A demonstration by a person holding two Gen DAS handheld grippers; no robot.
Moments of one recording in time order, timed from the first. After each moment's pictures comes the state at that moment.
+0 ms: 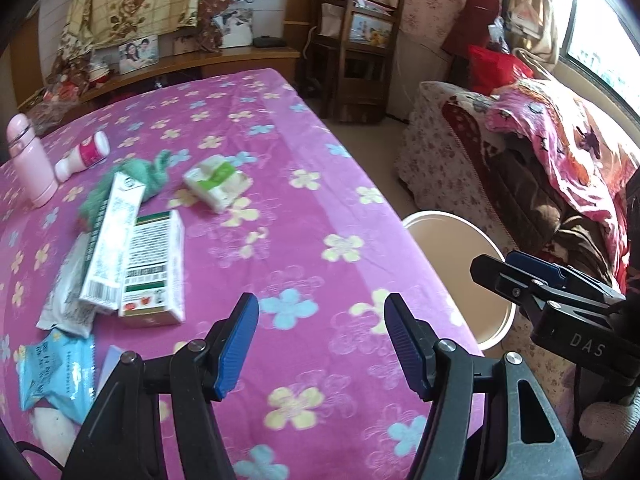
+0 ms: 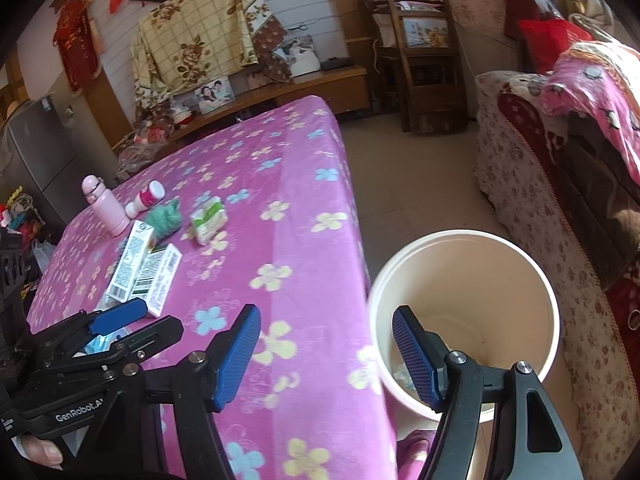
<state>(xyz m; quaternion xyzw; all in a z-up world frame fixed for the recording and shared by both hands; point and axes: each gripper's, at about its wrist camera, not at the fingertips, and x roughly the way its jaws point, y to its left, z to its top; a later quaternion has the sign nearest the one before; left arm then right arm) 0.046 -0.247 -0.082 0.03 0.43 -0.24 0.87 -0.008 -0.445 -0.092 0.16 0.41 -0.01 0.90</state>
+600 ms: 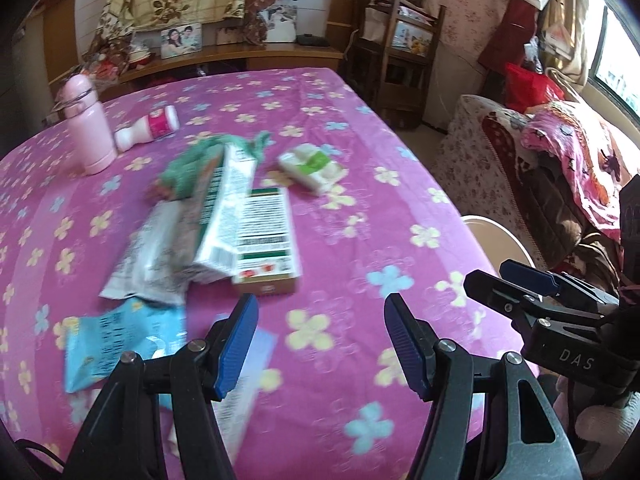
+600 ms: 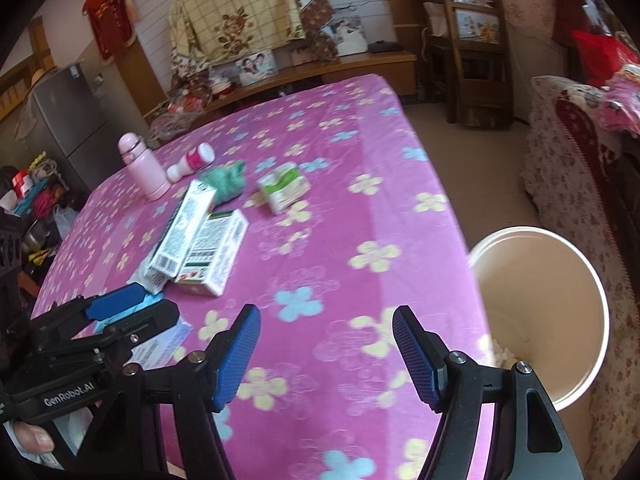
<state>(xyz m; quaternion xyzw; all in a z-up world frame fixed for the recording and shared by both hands) 0.046 -0.156 -0.078 0.02 0.44 -0.19 0.88 0.014 -0.355 -0.096 0.14 0.43 0.05 0.89</state>
